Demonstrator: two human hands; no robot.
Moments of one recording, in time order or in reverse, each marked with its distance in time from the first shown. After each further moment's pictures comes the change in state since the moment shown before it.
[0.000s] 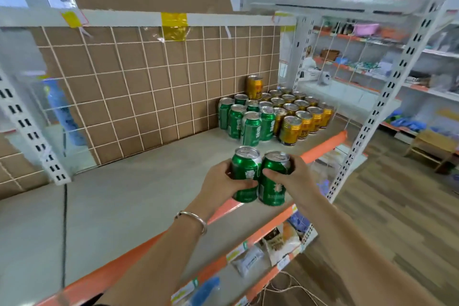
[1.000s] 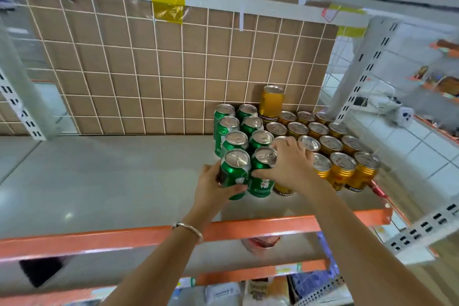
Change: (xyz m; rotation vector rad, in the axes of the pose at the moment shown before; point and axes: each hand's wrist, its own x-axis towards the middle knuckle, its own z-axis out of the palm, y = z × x) left_hand 0.170 -0.018 0.130 0.098 0.616 -0.194; right_hand 0.268 -0.026 -0.056 -1.078 -0.451 -0.552
